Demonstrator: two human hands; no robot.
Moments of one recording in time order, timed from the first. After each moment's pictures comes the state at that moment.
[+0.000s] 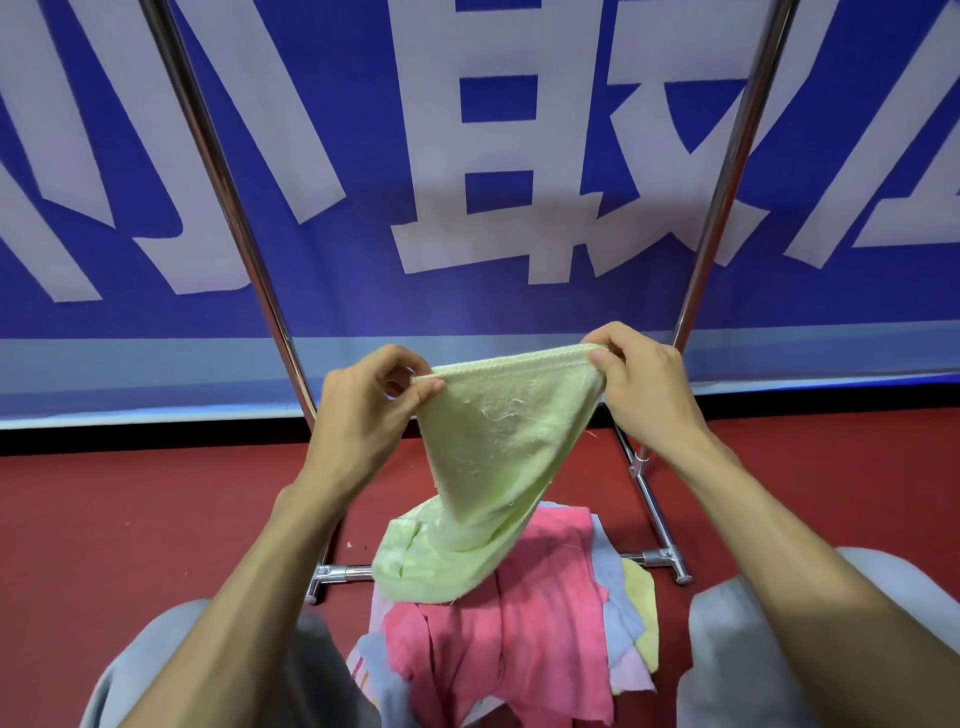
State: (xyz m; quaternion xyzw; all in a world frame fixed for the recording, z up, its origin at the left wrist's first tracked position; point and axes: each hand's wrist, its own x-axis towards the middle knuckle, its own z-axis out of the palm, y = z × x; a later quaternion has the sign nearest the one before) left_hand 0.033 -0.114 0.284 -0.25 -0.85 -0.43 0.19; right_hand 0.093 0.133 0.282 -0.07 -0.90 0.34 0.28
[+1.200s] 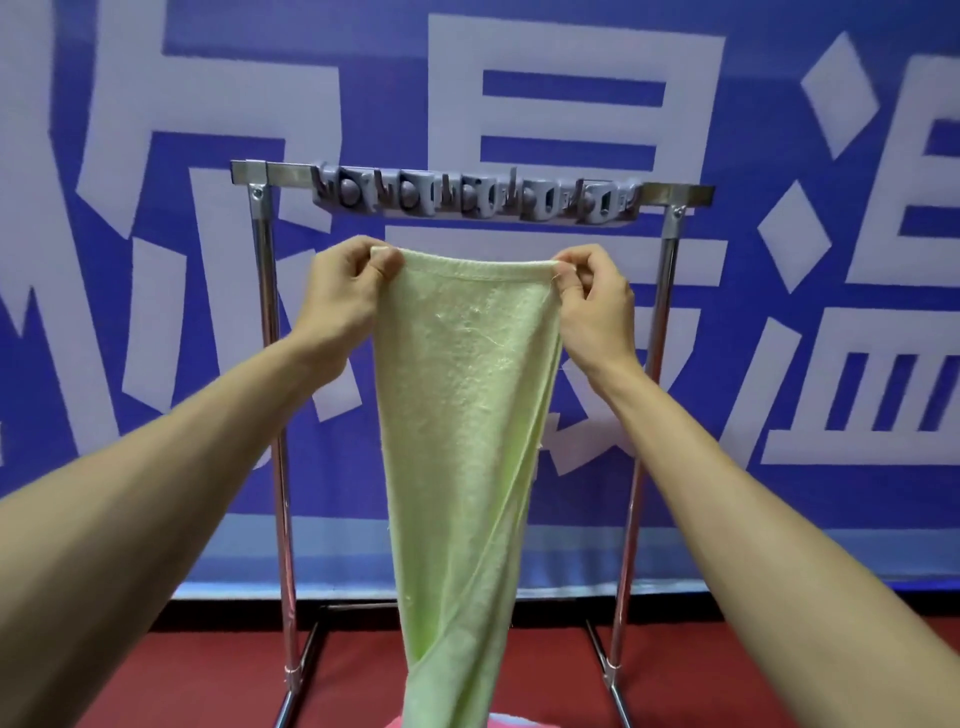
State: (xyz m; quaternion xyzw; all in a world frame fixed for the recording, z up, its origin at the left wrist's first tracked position) left_hand 0.019 -0.103 0.559 -0.28 -0.68 -0.61 0.30; right_hand 0.078 0.103 0.547 0.07 -0.72 0.44 0.54
